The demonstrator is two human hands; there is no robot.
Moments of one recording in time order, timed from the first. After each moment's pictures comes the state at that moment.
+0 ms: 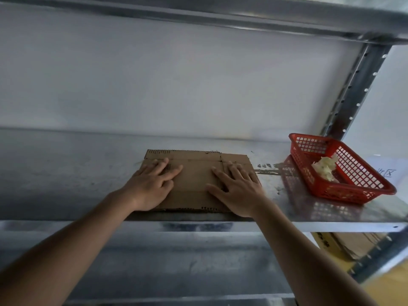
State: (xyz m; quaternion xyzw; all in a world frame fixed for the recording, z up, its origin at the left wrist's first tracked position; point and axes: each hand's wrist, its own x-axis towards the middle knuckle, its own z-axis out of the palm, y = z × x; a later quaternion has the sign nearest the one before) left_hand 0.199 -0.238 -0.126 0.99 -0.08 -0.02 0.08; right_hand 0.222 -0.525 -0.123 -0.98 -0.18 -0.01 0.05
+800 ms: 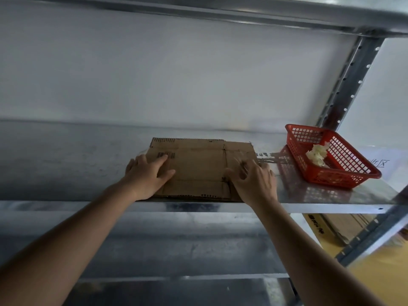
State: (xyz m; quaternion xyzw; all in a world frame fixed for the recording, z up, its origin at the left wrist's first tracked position) left_hand 0.169 -0.236 -0.120 0.99 0.04 0.00 0.12; right_hand 0.182 -0.539 -0.118 -0.97 0.02 -0.12 0.21
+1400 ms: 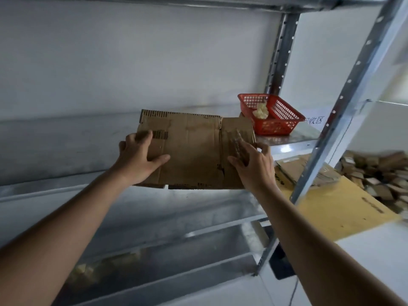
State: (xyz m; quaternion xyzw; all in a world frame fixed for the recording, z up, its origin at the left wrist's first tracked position) left_hand 0.089 -0.289 -0.110 0.97 -0.05 0.10 0.24; right_hand 0.040 -0.606 -0.128 -0.93 0.08 -0.20 0.28
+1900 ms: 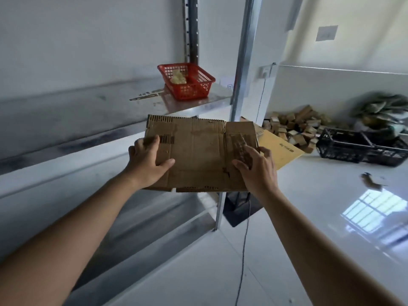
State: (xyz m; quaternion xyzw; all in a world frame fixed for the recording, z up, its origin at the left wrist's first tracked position) left_hand -0.014 -0.458 -0.165 0.95 -0.21 -0.01 0.24; right_hand -0.164 -0.734 -0.178 -0.90 0.27 -0.20 0.27
